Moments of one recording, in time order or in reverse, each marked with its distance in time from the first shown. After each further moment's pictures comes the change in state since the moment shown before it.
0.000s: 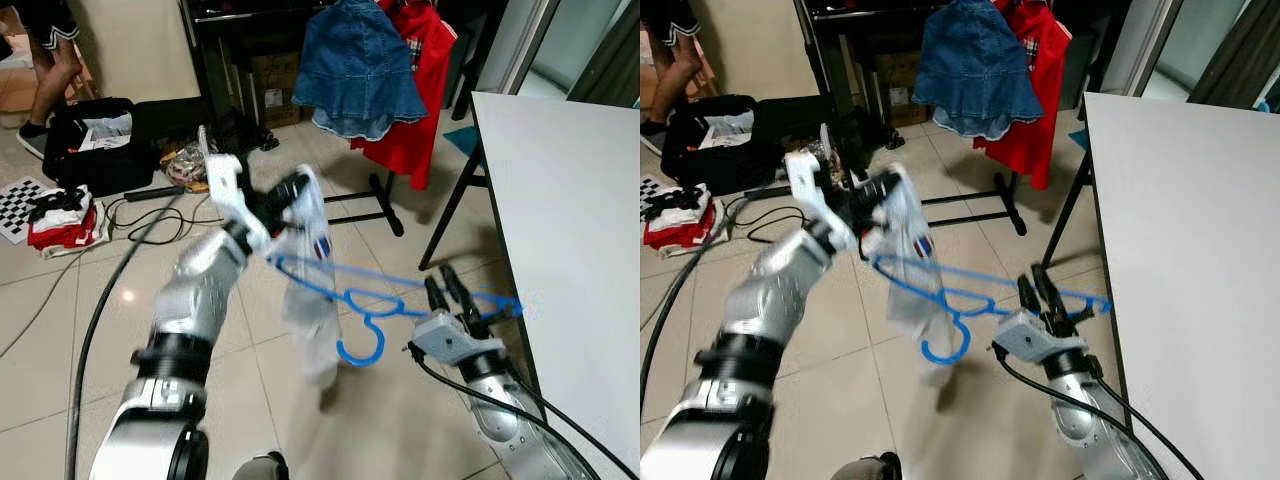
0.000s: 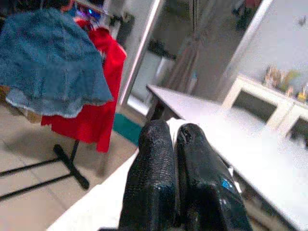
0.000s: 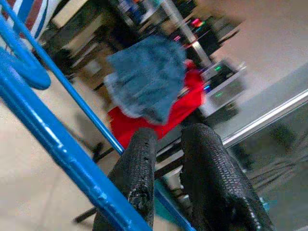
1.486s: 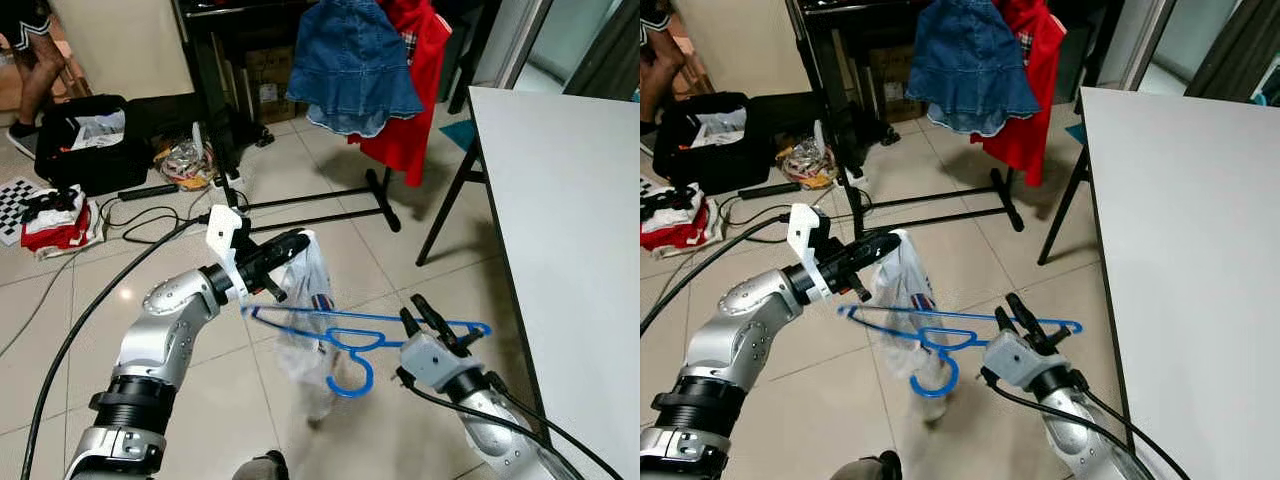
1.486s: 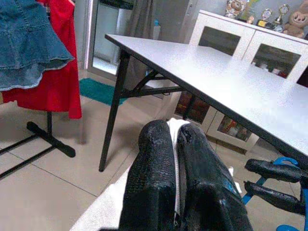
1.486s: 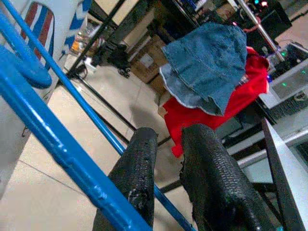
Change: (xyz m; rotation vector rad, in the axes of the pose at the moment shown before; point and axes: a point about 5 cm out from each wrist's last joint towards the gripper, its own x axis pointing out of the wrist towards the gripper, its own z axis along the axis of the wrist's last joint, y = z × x) left arm -0.043 0.002 -0.022 0.106 0.168 -0.187; right arm -0.011 0.024 -0.007 0.062 0.000 0.185
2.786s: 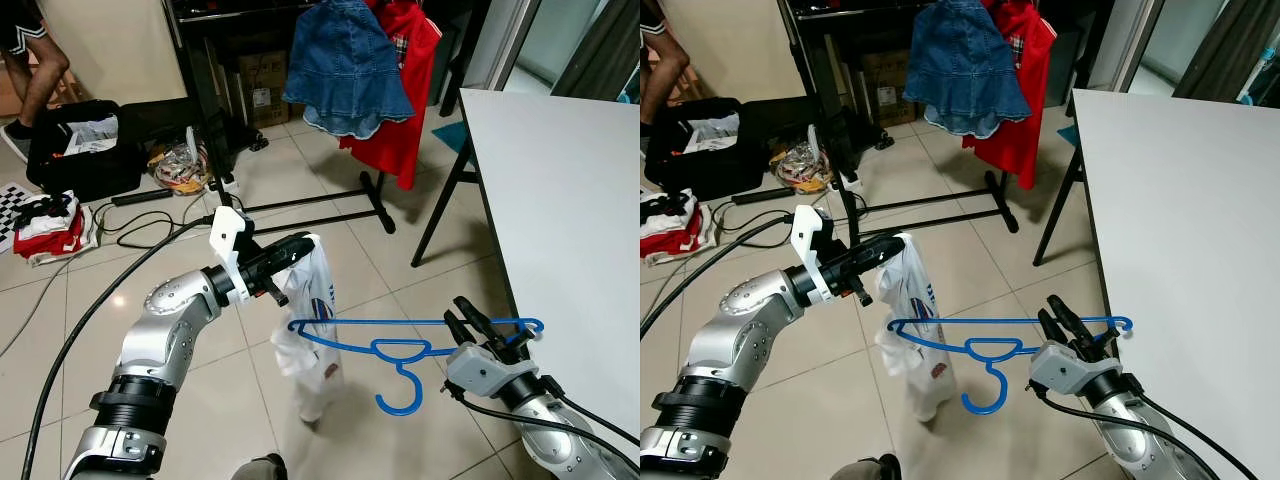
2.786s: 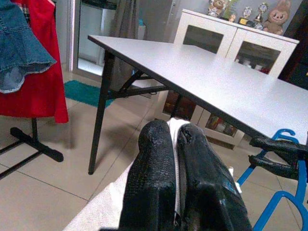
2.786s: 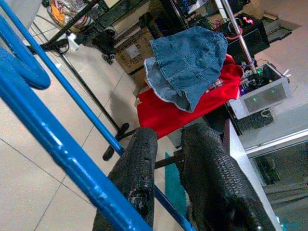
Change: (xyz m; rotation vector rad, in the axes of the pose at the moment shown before) left arm 0.001 -0.003 -0.001 0.004 0.009 -0.050; right arm -0.025 -0.041 -0.034 -0.204 -0.004 0.003
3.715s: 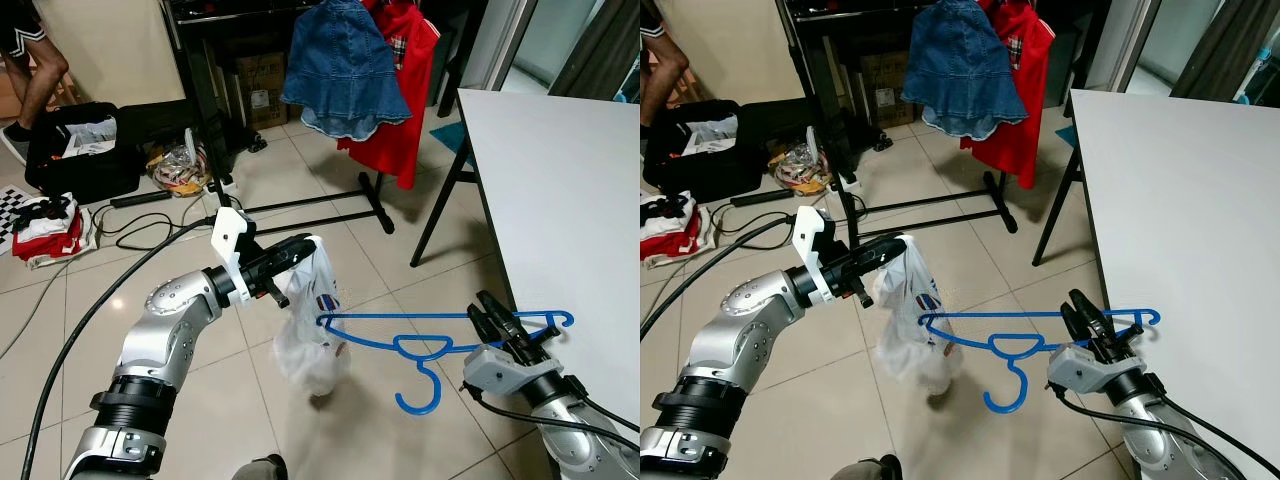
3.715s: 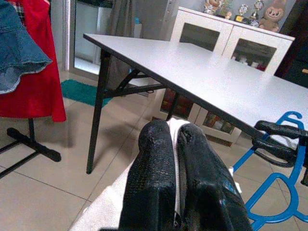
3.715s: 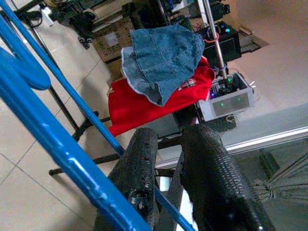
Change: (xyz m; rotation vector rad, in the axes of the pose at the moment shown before) left arm 0.000 -0.001 -0.001 0.003 0.007 -0.009; right arm -0.009 -0.017 -0.015 -0.177 0.009 -0.068
